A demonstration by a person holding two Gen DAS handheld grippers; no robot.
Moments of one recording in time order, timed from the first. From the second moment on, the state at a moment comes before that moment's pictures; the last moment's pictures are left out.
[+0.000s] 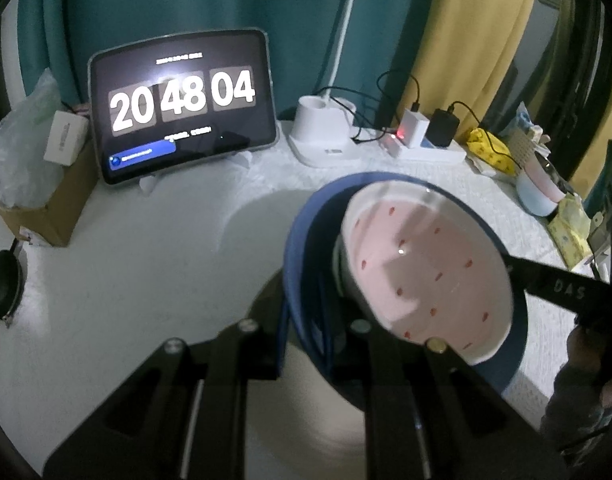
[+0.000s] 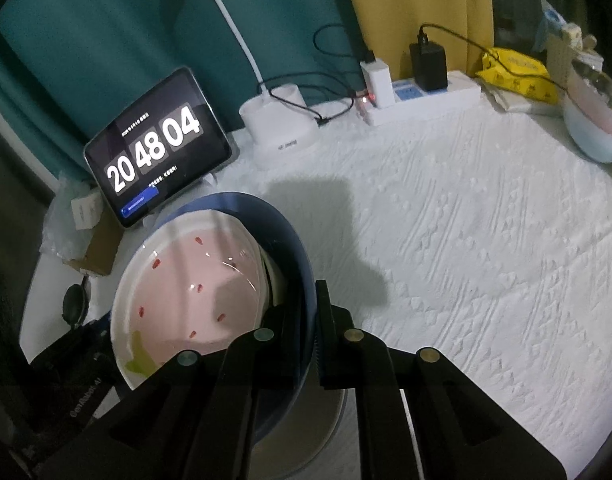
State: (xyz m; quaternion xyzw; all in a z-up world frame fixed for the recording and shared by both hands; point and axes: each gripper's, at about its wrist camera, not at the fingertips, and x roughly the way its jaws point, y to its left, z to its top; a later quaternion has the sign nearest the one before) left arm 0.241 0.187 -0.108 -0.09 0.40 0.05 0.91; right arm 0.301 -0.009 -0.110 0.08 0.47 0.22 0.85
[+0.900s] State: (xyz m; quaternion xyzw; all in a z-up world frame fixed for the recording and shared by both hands) left arm 0.230 0.183 -0.109 -0.06 0.40 0.08 0.91; right arm 0.293 -0.004 -0.109 0.08 0.46 0.22 0.85
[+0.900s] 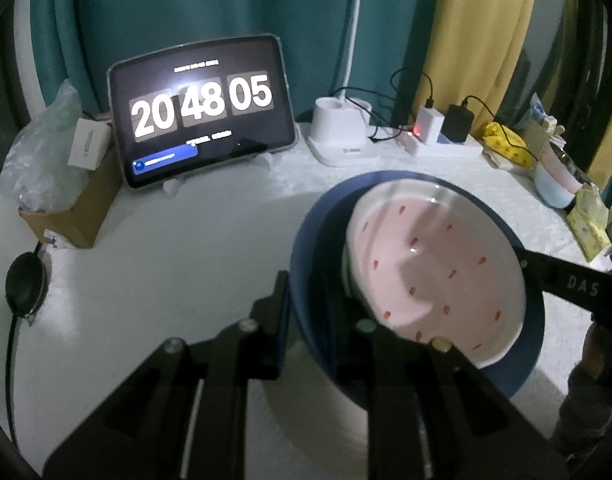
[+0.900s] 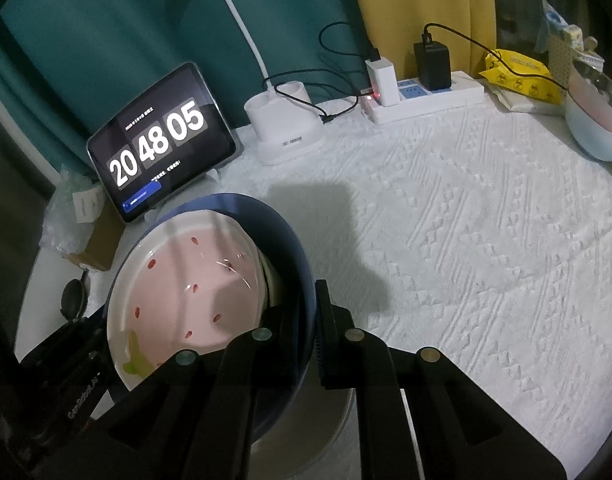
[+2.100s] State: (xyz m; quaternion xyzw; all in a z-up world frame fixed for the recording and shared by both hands) left arm 0.197 0.168 -0.081 -0.09 0.35 0.07 0.93; right arm 0.266 -0.026 -0.090 0.05 0.41 0.20 0.89
